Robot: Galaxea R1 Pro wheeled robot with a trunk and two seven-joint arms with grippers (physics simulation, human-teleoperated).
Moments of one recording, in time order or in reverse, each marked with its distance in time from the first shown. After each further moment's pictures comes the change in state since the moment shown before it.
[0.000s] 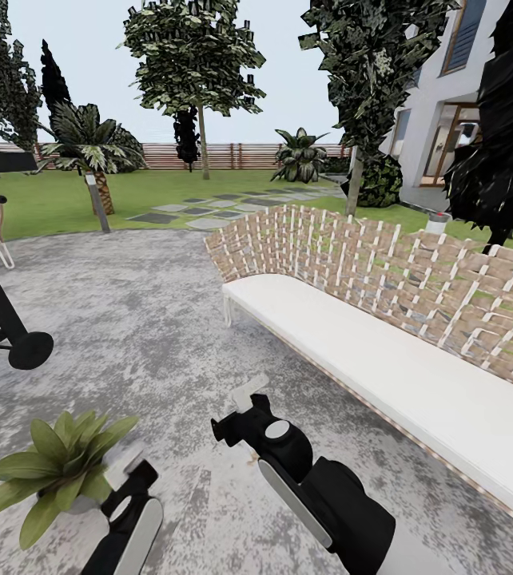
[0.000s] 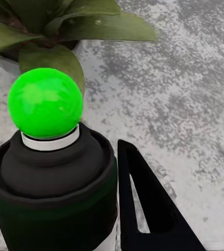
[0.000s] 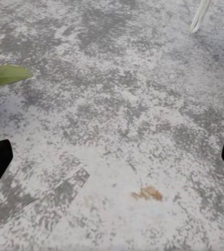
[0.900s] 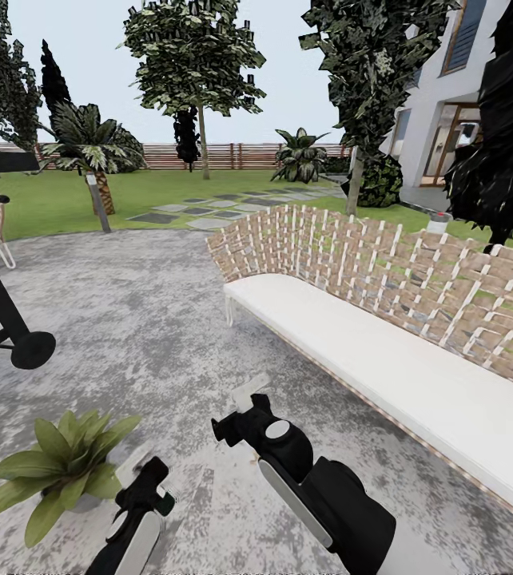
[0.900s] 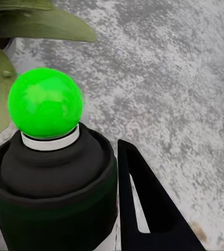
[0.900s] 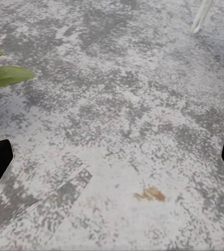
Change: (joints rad) left arm -0.004 0.024 -0.009 0.113 0.050 -0.130 -0.318; right arm 0.000 -0.001 -0.001 -0.001 0.002 0.002 0.000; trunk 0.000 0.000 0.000
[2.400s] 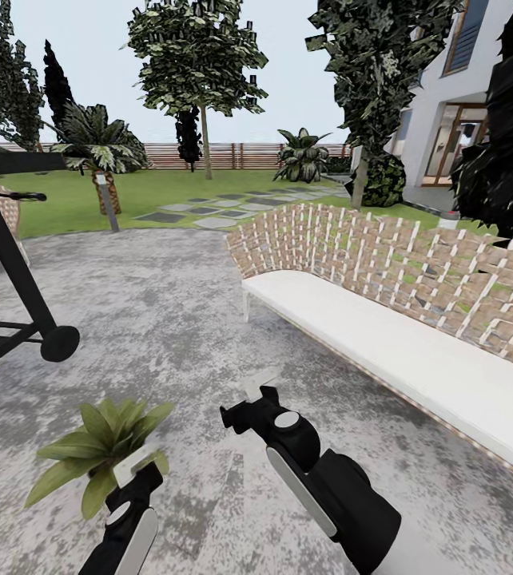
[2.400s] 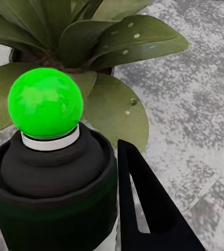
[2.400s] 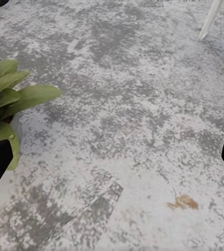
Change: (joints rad) left arm 0.016 0.006 -0.001 -0.086 -0.156 0.216 0.156; right arm 0.000 0.000 -0.069 -0.010 0.008 -0.008 -0.002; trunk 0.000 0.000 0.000
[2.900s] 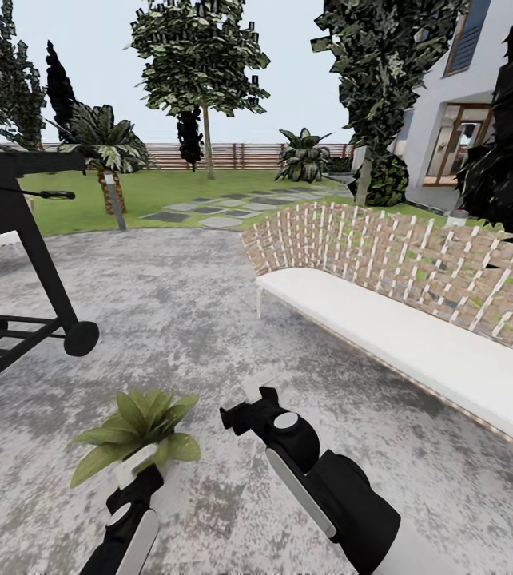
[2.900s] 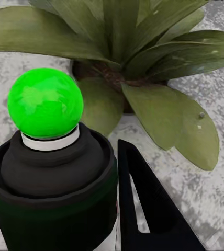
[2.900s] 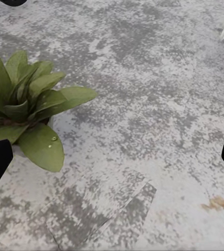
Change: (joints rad) left arm 0.000 -0.002 -0.001 0.009 0.000 0.001 -0.002; right arm 0.000 0.000 0.005 0.006 -0.001 0.000 -0.002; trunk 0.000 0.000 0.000
